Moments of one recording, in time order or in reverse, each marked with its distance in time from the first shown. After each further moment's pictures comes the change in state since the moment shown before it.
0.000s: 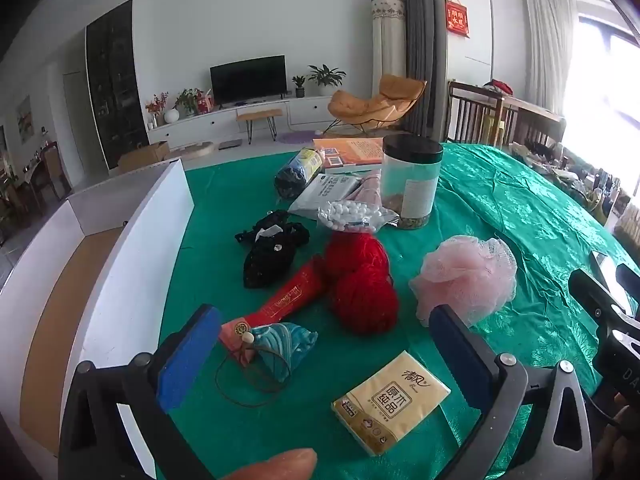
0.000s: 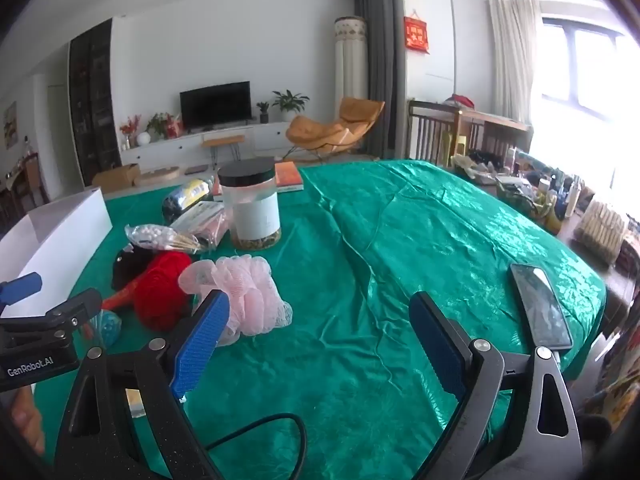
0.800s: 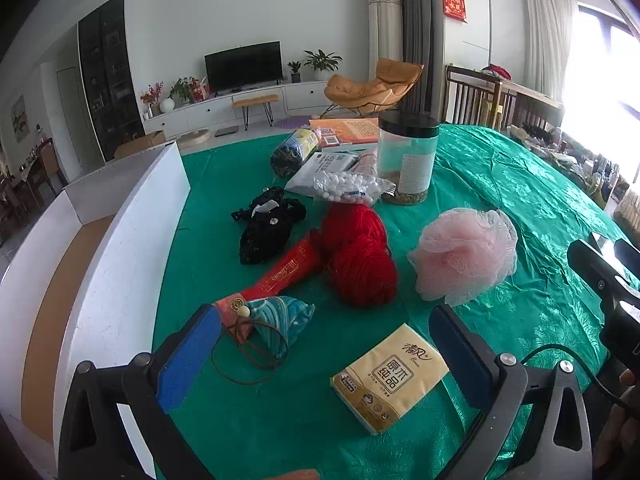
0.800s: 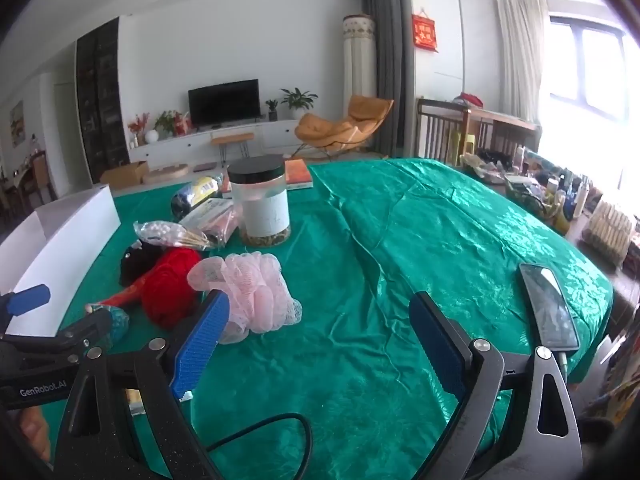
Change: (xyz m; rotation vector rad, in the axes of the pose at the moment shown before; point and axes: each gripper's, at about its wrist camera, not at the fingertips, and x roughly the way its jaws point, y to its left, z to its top) left arm 0.004 -0.001 -0.016 0.019 0.059 0.003; right arm 0.000 -0.005 0.002 -0.008 0.011 0.035
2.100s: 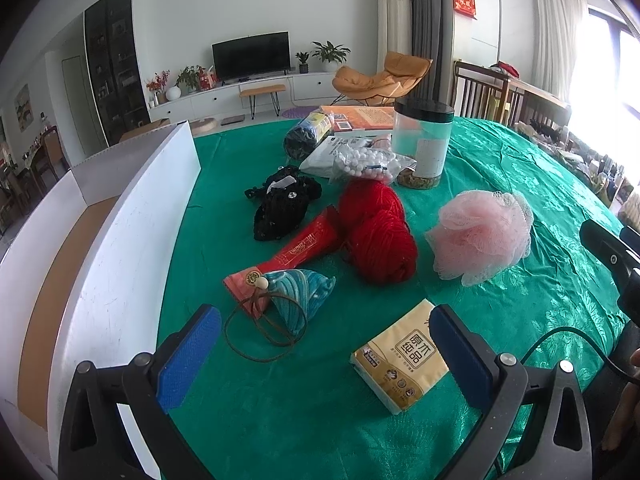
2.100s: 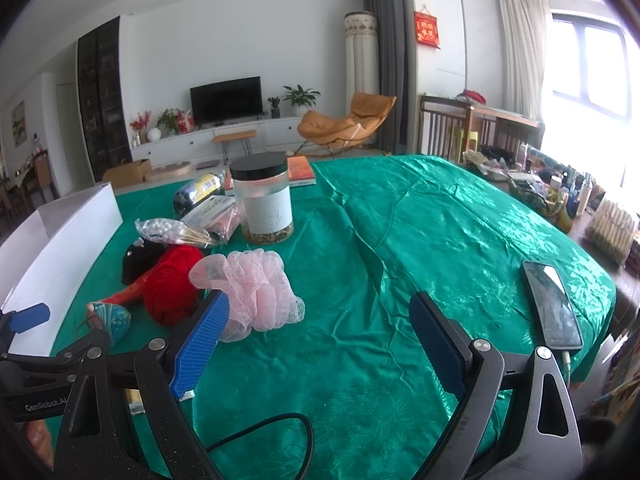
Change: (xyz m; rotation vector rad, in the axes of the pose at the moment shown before) left arm 0.001 0.015 -0.017 -0.026 0.027 0.012; right arm 0.002 0.001 -0.001 -0.001 0.008 0.003
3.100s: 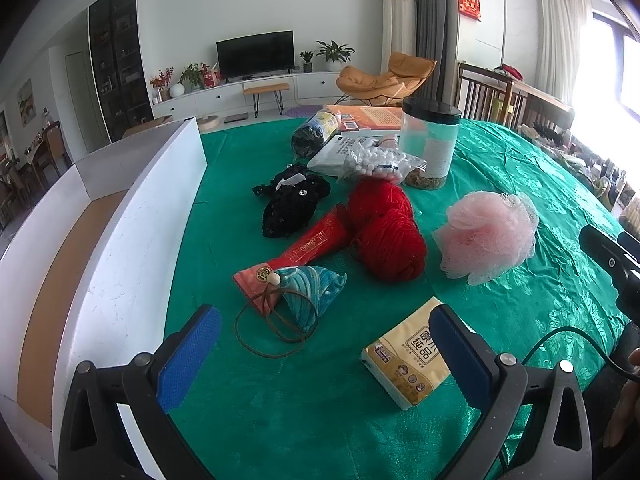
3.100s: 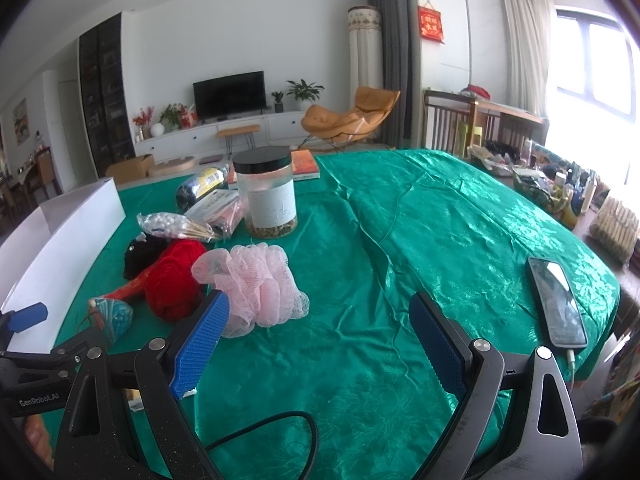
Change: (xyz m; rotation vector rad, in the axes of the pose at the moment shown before) left arm -0.003 0.009 -0.001 -0.013 0.001 0.004; right arm 0.004 0.003 -0.003 0.001 0.025 0.018
